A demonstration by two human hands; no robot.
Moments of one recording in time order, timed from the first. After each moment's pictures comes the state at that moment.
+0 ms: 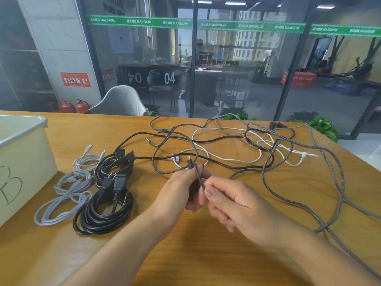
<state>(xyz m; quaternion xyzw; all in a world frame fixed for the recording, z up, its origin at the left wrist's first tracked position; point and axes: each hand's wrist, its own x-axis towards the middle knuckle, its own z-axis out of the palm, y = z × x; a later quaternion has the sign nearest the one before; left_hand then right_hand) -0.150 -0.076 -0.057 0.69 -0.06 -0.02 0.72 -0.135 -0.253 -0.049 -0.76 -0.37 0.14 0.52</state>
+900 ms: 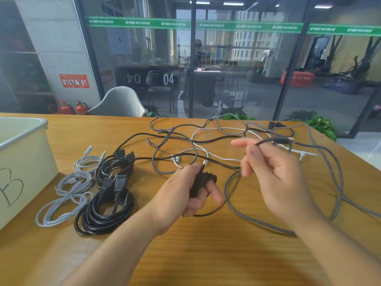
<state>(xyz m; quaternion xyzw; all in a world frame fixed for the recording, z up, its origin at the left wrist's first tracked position) -0.156 -0.072 -0.043 0.74 -0.10 -0.08 0.66 -0.123 -0.277 -0.029 -0.76 -0.30 -0.21 0.53</state>
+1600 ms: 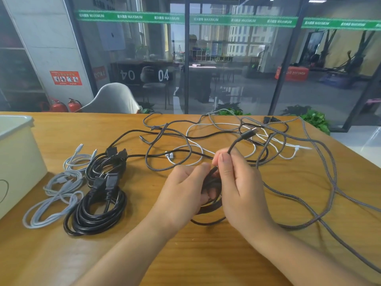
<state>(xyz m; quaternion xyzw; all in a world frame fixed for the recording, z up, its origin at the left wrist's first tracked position) -0.163 -0.100 -0.039 0.74 -0.06 0.01 0.68 -0.131 -0.230 -0.062 -0.76 -0.25 -0.25 0.55</state>
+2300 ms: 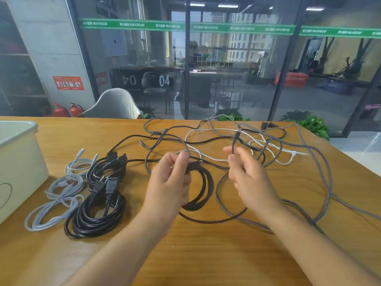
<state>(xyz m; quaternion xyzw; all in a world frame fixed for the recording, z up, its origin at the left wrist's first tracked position) -0.156 -0.091 -0.045 0.63 0.00 0.13 0.76 -0.089 -0.269 -0.063 -0.80 -0.17 -0.11 0.57</state>
